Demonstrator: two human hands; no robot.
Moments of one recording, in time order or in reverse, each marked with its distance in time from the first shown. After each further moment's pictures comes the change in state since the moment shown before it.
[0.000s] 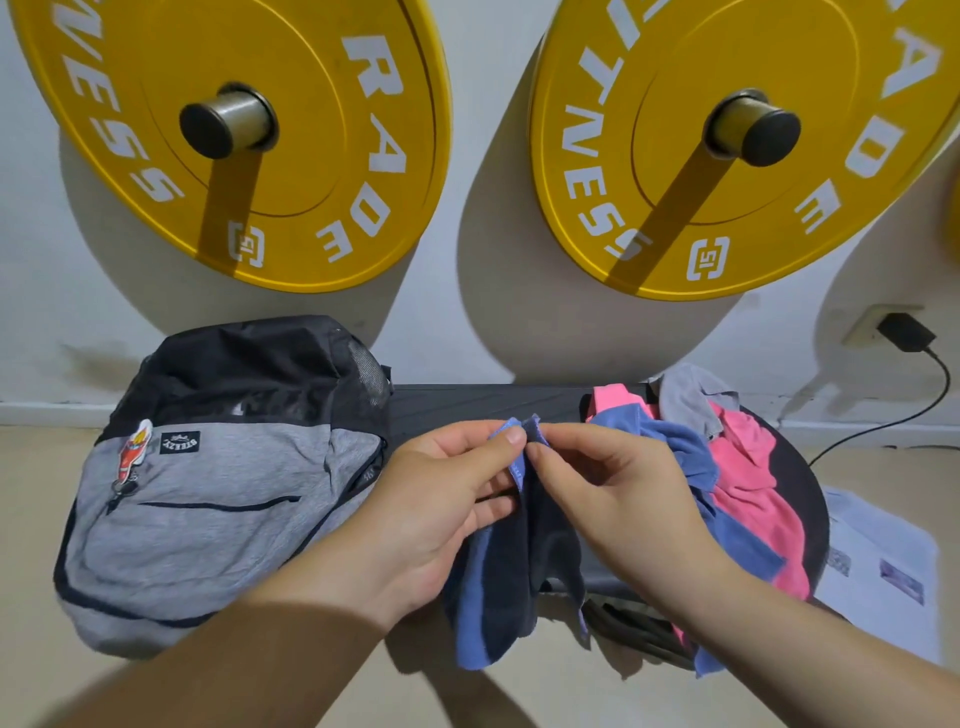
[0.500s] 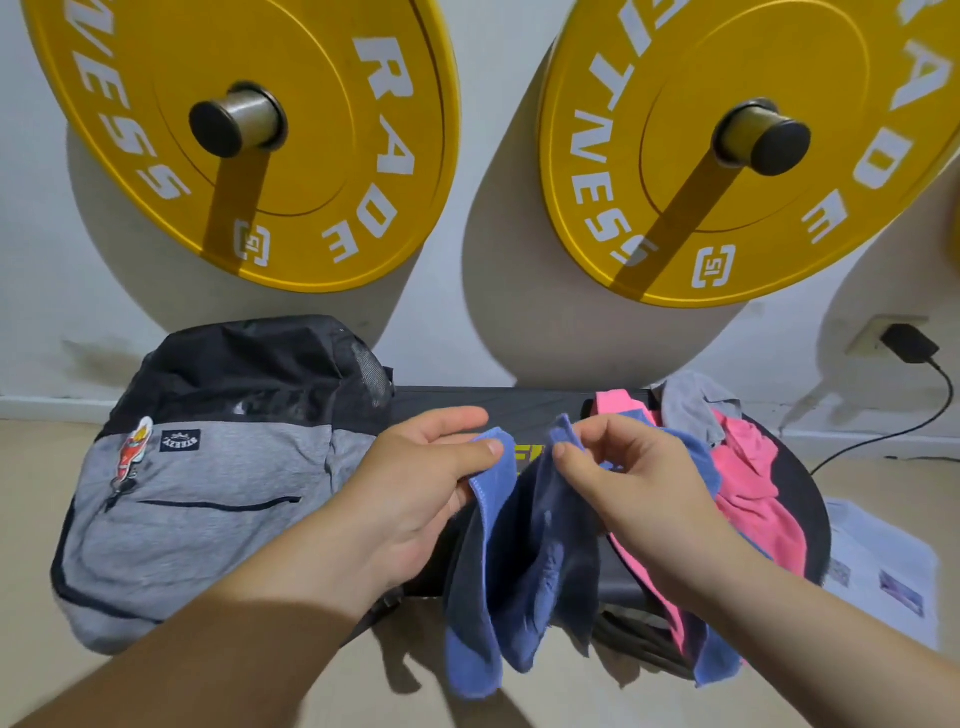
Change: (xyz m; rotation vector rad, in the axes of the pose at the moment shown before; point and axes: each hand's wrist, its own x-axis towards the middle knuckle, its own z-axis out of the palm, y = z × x) left_hand 0.010 0.012 -0.015 -0.009 0.118 0.013; right_hand 0.011 0.010 -0.008 0.147 0.010 0.270
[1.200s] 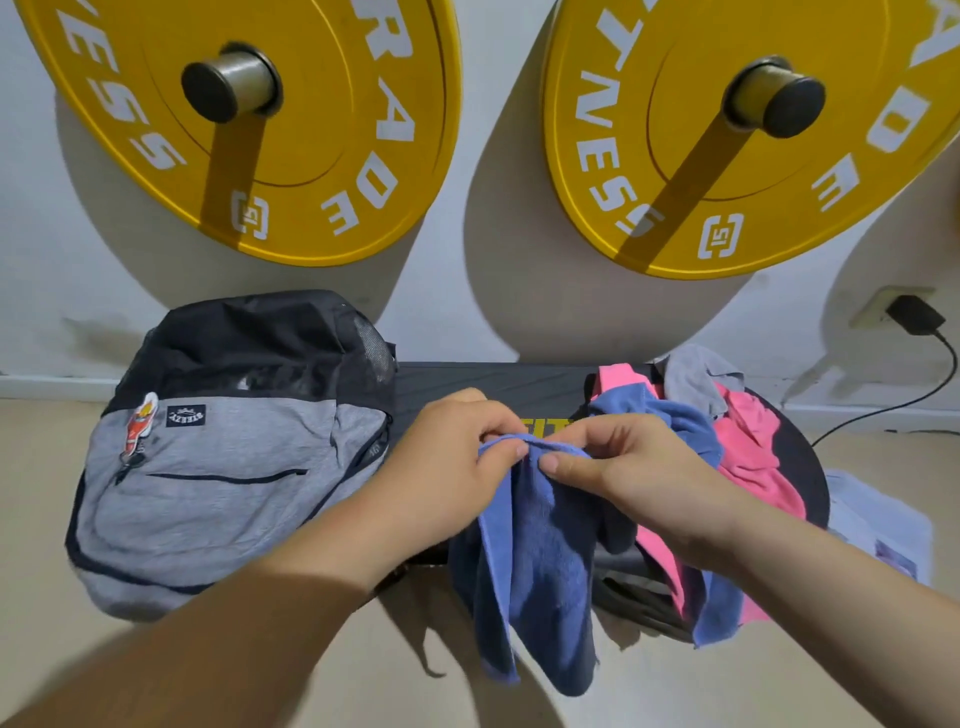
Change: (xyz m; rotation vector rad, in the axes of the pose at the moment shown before) left_hand 0.010 -0.015 -0.013 1.112 -0.153 0.676; right_hand 0.004 0.006 -0.012 -0.079 -0.319 0.136
